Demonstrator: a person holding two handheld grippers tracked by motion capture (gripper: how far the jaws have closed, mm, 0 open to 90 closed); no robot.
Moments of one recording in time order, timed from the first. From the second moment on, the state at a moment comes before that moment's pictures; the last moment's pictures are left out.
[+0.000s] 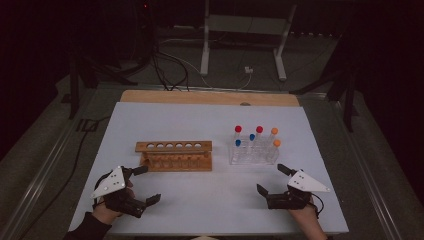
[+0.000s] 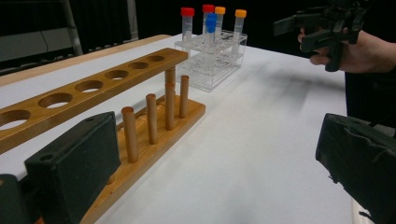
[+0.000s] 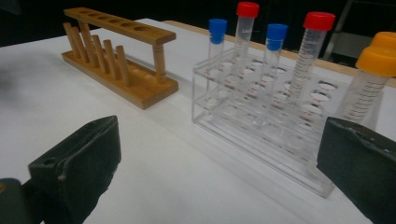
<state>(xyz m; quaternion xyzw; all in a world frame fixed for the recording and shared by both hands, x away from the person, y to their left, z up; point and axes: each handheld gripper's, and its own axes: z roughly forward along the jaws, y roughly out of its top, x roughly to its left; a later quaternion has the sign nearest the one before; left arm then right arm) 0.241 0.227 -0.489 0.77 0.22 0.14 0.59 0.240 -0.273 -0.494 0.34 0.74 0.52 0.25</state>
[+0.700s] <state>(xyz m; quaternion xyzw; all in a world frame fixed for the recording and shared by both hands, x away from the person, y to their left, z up) 0.241 0.228 -0.489 0.76 0.22 0.13 0.59 0.241 -0.272 -0.493 0.34 0.75 0.51 0.25</state>
